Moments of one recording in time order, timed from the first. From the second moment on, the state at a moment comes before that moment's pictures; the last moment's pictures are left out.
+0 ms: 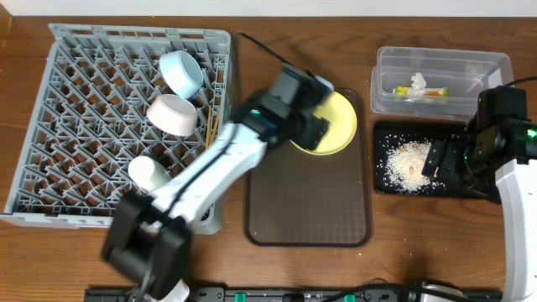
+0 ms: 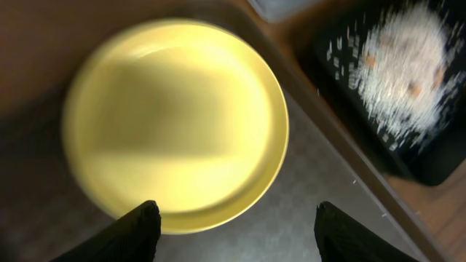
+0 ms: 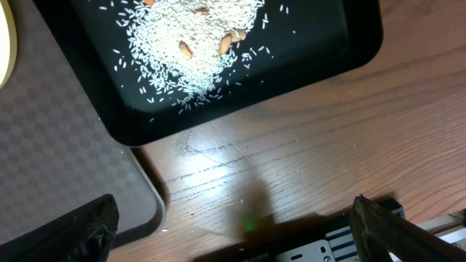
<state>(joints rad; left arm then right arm) -0.63 1.81 1.38 -0.51 0.21 -0.02 -0.15 1.35 1.30 -1.39 0.07 0.28</state>
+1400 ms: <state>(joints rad) -0.81 2.02 1.35 -0.68 -0.03 0.11 -0.15 1.35 1.30 -1.39 0.07 0.28</state>
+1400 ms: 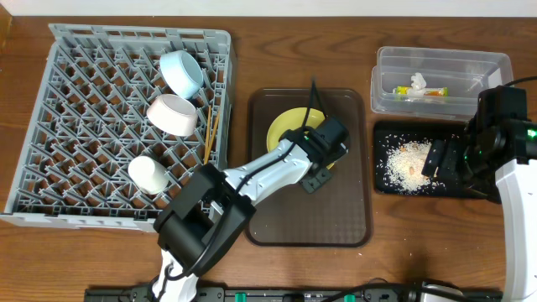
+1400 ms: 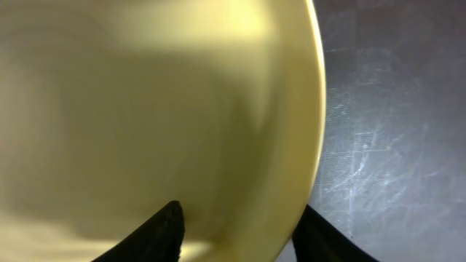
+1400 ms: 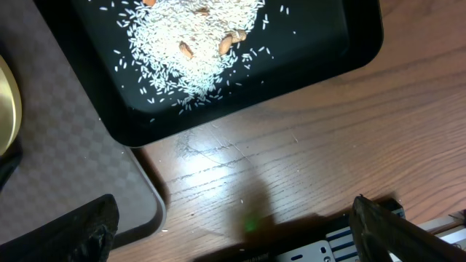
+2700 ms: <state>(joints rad) -0.84 1.84 1.35 -0.72 -0.52 0.10 -0.15 1.35 1.30 -1.39 0.07 0.28</state>
